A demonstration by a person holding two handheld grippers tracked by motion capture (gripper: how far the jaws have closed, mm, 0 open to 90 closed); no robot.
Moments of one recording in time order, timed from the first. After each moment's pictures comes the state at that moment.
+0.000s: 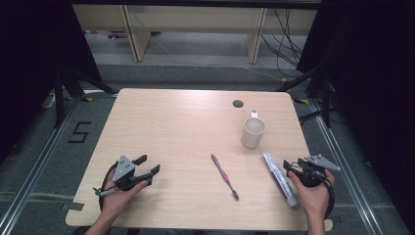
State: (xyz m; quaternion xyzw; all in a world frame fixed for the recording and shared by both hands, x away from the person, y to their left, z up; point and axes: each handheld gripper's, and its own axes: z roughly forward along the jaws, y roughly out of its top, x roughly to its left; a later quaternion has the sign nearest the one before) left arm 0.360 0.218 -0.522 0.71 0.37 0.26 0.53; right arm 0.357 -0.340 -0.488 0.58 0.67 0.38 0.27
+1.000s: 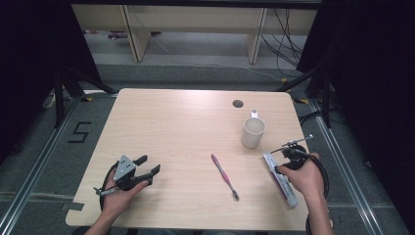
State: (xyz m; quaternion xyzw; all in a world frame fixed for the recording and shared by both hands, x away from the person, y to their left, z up) left arm 0.360 0.217 -0.522 0.71 0.37 0.26 0.53; right arm 0.387 -0.287 -0.429 0.59 0.78 0.17 0.10
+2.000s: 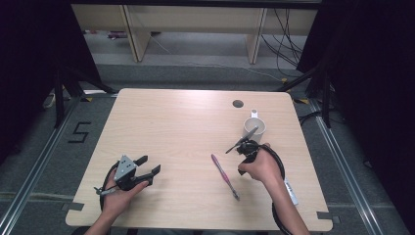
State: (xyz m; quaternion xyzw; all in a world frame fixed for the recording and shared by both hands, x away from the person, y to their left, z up) left arm 0.360 0.217 -0.521 0.72 0.37 0.26 0.53; right arm 0.420 -0.171 -0.442 0.50 0.86 0.10 0.03
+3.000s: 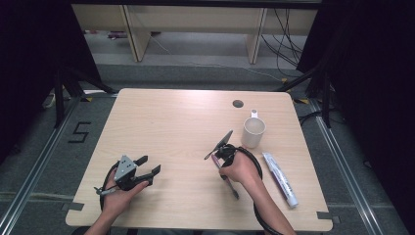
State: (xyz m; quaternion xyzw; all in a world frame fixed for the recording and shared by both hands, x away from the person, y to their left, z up) left arm 0.360 0.216 -0.521 0.72 0.37 0.26 0.53; right arm 0.424 -0.117 -0.465 0.44 0.90 0.08 0.01
